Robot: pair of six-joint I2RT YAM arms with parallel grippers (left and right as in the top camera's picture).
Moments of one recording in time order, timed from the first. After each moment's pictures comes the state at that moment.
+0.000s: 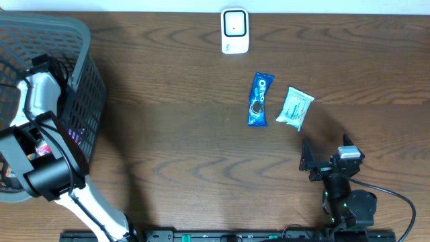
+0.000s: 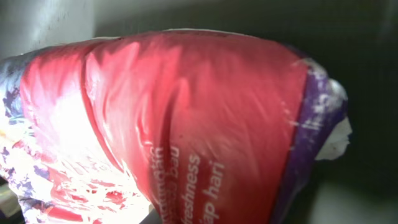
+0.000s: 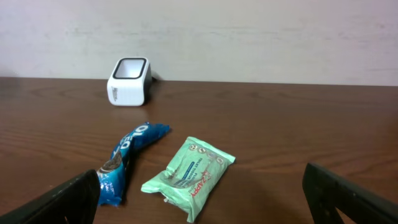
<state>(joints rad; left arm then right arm) 0.44 2.05 1.53 -1.05 -0.37 -0.34 0.03 0.01 0.01 -0.07 -0.08 0.02</state>
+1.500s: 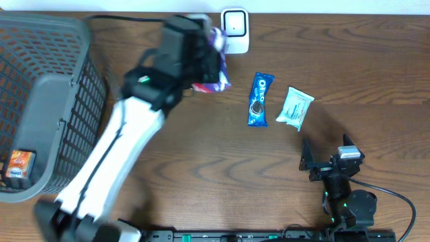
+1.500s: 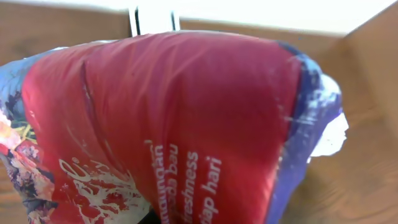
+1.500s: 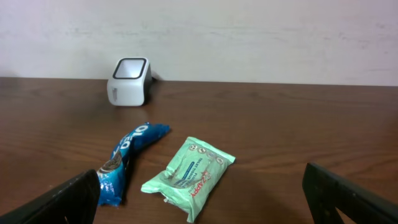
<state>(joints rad) -0.46 1.61 1.55 -0.67 0.13 -0.41 0.03 0.01 0.01 -0.07 -0.08 0.02</state>
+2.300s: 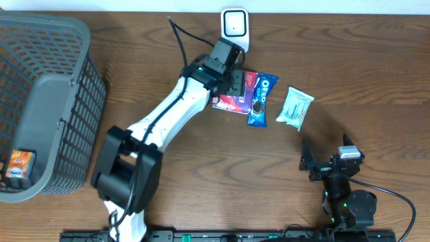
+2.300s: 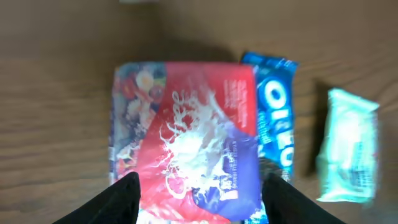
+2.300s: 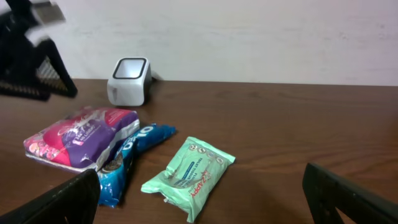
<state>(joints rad) -0.53 1.93 1.55 -0.57 0.07 -0.38 0.03 0.01 0.01 -0.07 -0.08 0.02</state>
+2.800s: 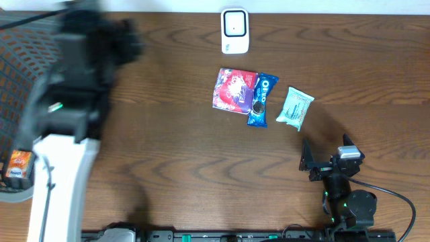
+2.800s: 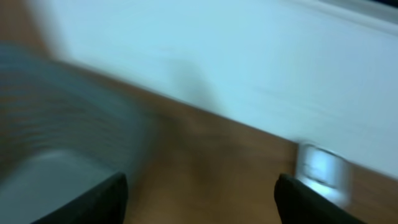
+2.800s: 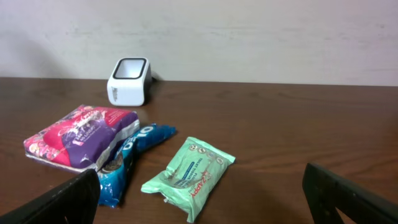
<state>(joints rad) -0.04 1.31 1.56 -0.71 -0.24 -0.32 0.03 0.01 0.01 -0.07 -0.08 0.02</state>
